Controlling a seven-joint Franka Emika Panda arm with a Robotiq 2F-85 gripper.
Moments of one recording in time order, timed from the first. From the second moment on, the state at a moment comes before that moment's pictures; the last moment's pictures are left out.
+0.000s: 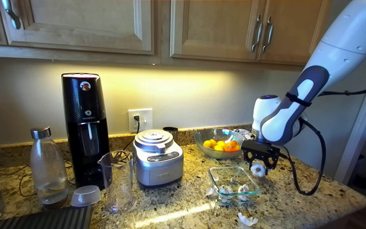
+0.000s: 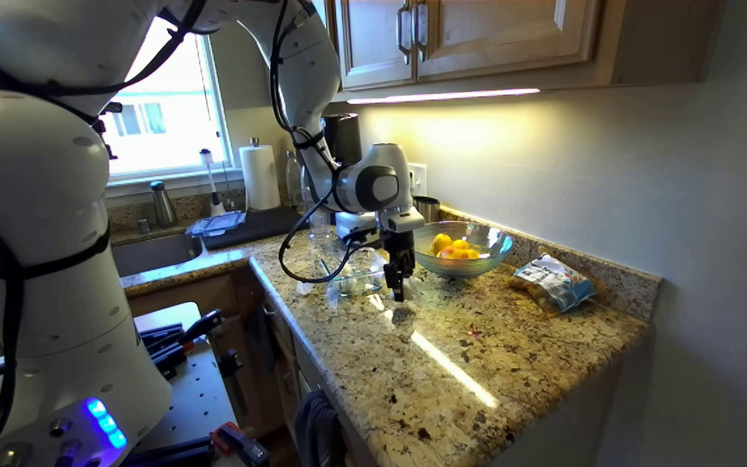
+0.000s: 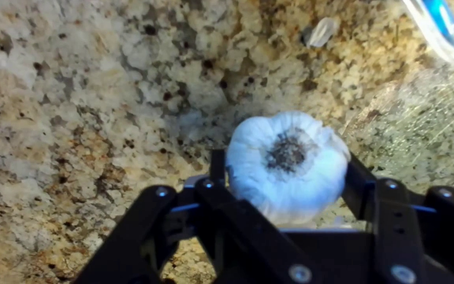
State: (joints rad) arm 0.41 0.63 -0.22 -2.13 -0.01 2.78 1.24
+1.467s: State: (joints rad) arm 0.34 0.41 0.10 -2.16 0.01 2.68 0.83
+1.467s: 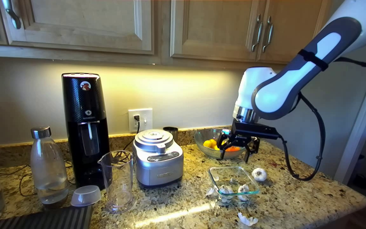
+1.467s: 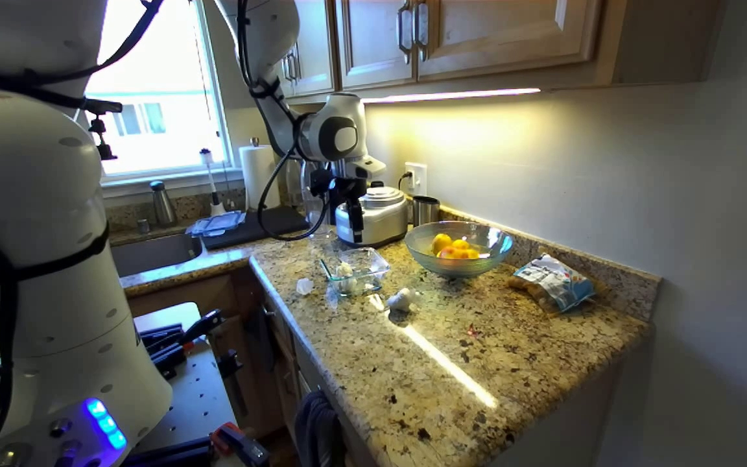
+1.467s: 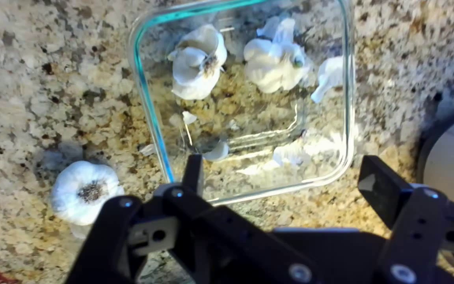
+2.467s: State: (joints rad) arm 0.35 0.60 0.12 -2.03 0.00 2.63 0.41
